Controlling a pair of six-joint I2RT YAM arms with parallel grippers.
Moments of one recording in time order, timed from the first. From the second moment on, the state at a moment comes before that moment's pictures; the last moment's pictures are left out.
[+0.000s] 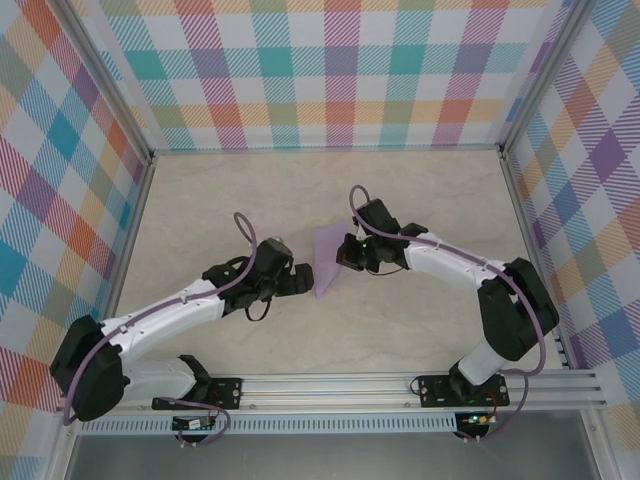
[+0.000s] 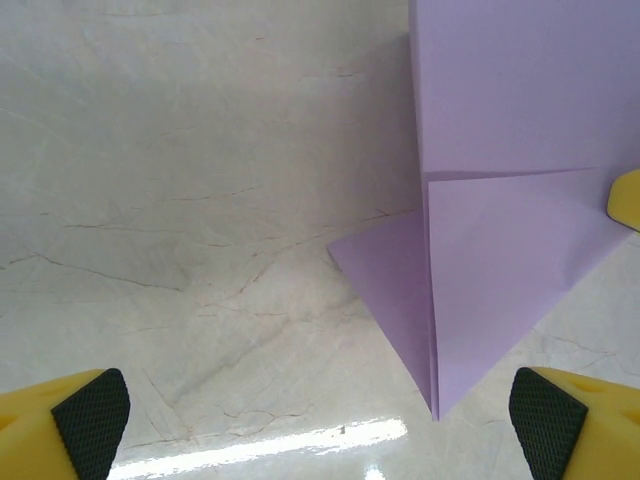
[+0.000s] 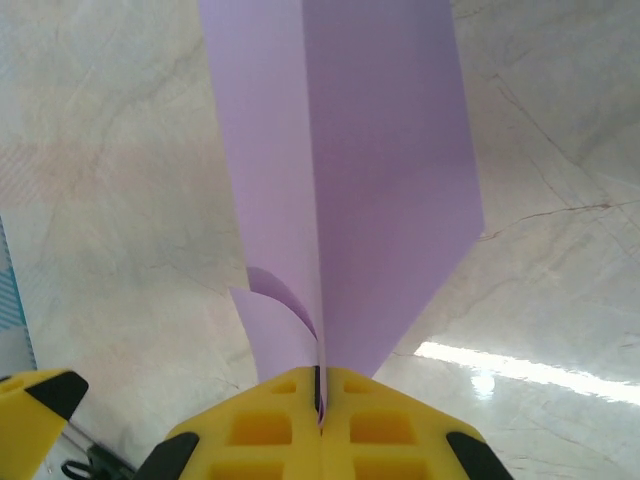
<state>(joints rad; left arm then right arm) -0.78 1.20 0.78 -0.51 -0.16 -0.80 0.66 1.59 1.07 -0.44 -0.28 0.88</state>
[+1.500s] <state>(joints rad) -0.78 1.37 0.49 0.22 -0.05 -0.12 0.71 1.92 1.45 -0.73 -0.25 1.41</state>
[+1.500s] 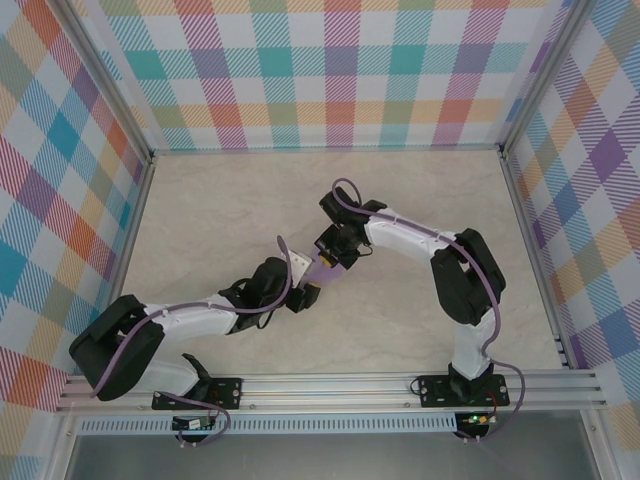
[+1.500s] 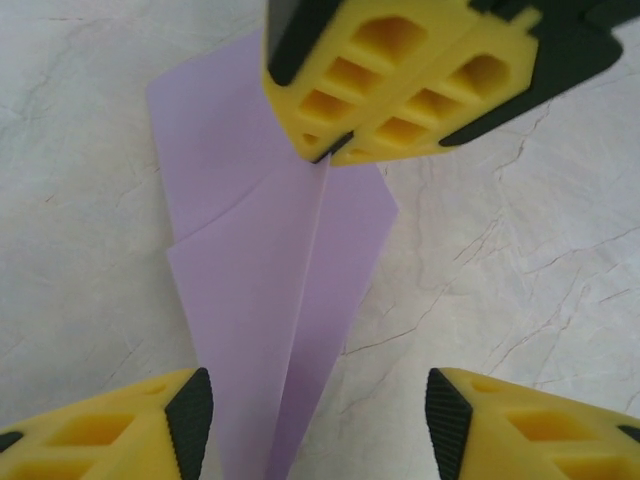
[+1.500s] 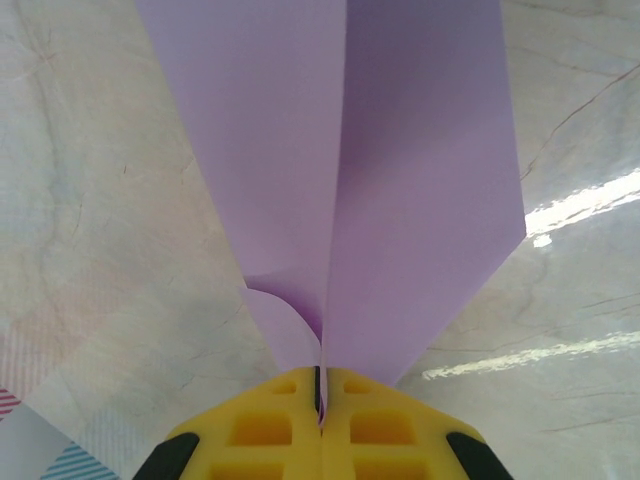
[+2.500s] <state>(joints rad) -0.77 1.46 0.49 0.29 -0.04 -0.07 0.68 1.96 1.48 -0.80 -0.35 1.32</state>
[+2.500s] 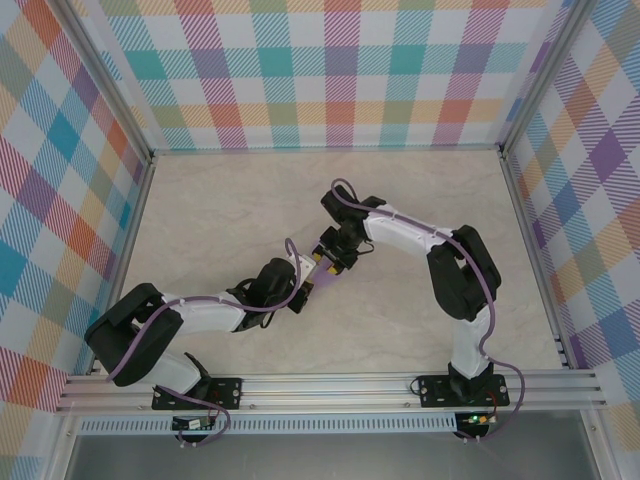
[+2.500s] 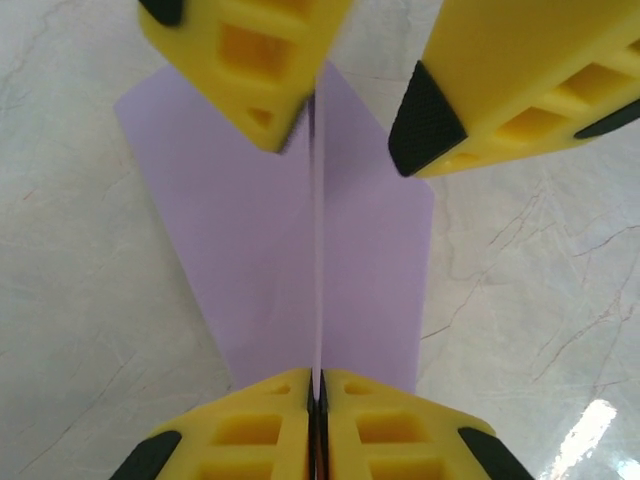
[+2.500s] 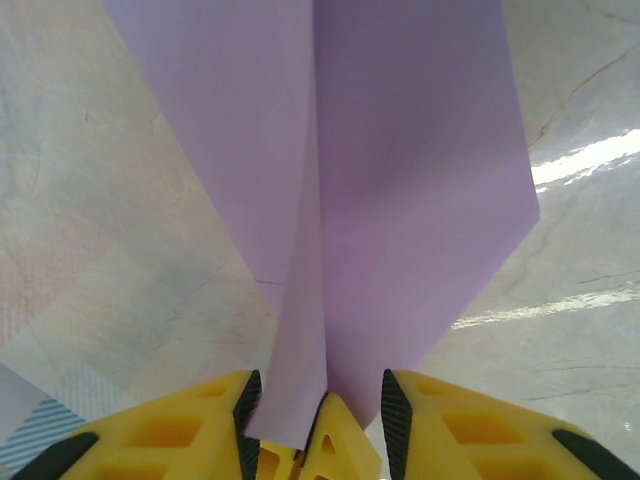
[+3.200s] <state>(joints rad) -0.75 1.48 0.53 0.23 0.11 -0.50 0.61 1.75 1.13 -0.41 -0.50 0.88</state>
